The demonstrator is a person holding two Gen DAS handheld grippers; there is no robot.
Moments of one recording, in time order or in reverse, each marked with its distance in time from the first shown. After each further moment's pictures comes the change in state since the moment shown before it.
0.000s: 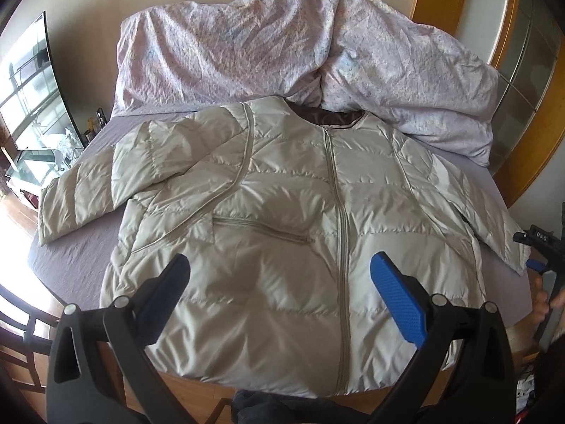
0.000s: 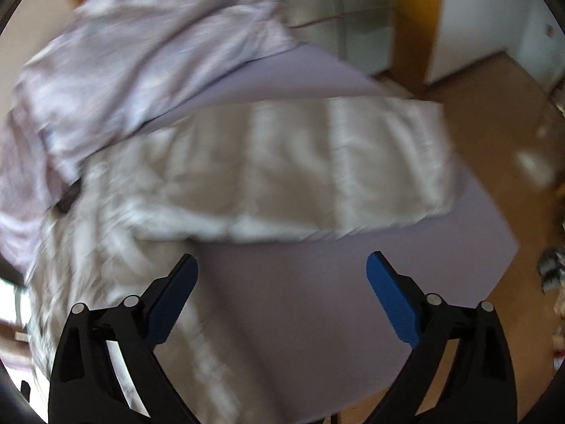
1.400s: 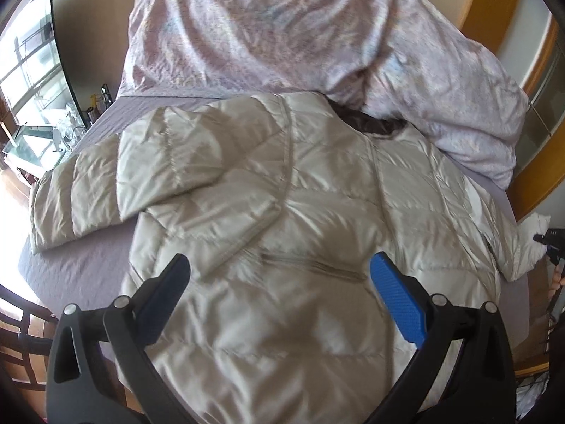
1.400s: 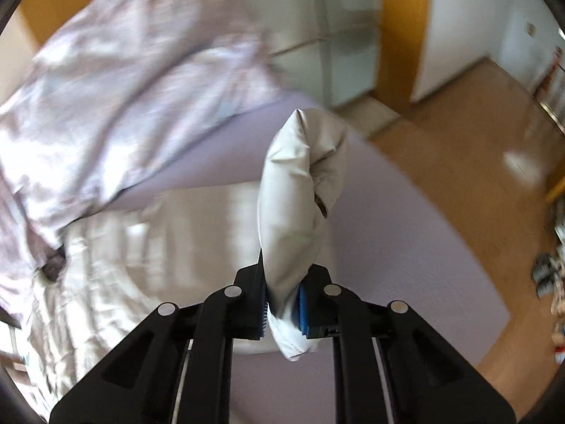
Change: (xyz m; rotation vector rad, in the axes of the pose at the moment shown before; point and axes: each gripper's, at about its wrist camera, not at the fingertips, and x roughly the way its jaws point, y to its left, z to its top) left arm 0.049 0.081 0.046 -0.092 0.075 -0.014; right arm 0.025 0.057 0.075 -0.005 -0.056 -0.010
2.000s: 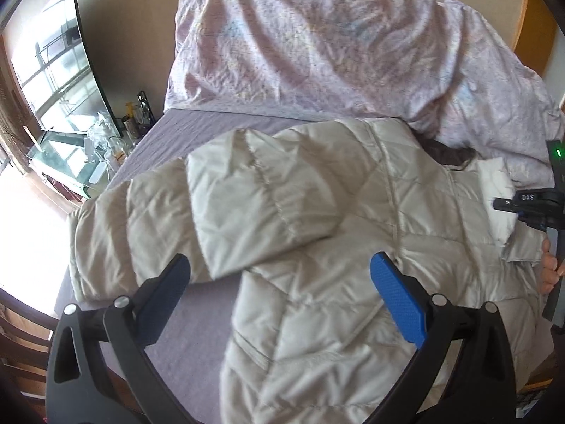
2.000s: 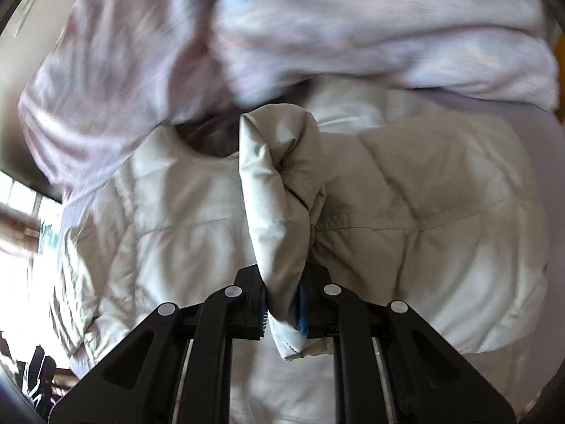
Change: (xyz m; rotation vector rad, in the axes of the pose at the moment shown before) left arm 0.021 0.099 0.046 -0.001 -0.016 0.132; right arm 0.049 0.348 -0.130 -0.423 0.262 0.272
